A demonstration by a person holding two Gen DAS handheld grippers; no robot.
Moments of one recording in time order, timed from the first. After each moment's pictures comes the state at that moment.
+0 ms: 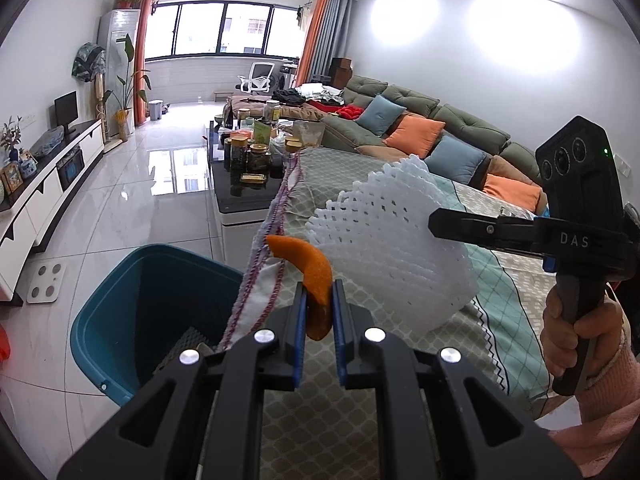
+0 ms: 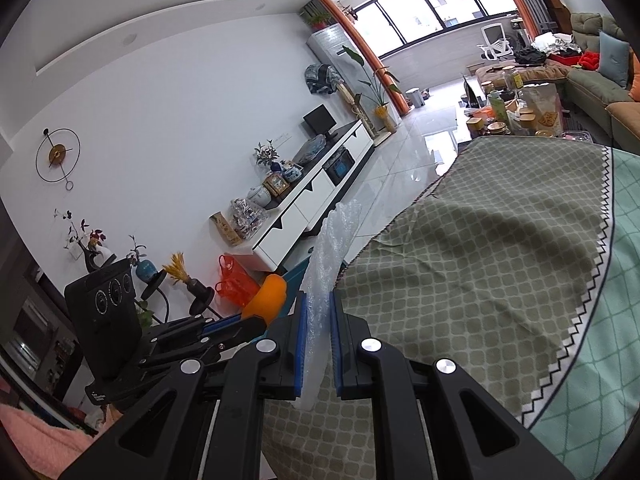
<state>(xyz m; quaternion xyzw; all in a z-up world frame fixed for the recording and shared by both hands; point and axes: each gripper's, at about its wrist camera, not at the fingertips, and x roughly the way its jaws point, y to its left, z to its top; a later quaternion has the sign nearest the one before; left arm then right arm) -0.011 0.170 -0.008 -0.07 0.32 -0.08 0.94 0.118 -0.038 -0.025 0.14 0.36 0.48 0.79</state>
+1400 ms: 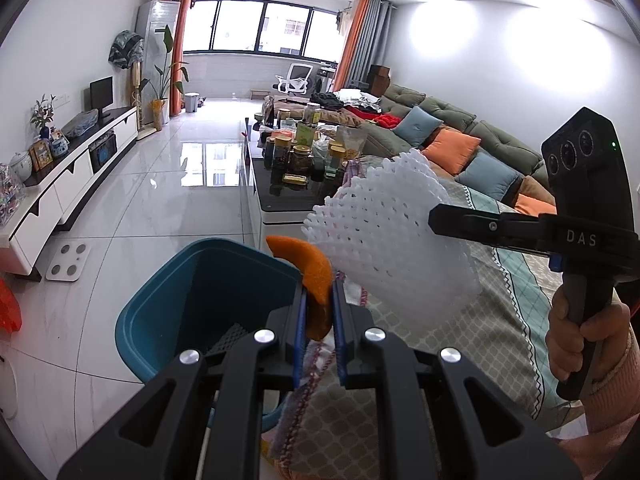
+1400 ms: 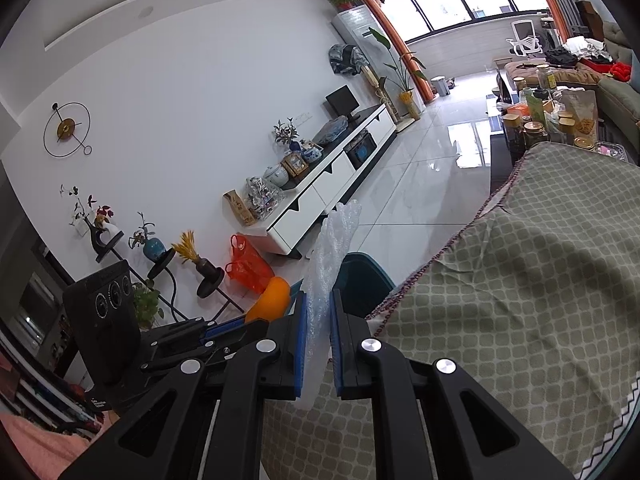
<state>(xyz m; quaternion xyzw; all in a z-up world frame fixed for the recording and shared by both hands) -0.016 0.213 -0.010 -0.09 0.32 -0.02 0.94 0.126 0.035 -0.020 0.10 0.37 0.51 0.77</state>
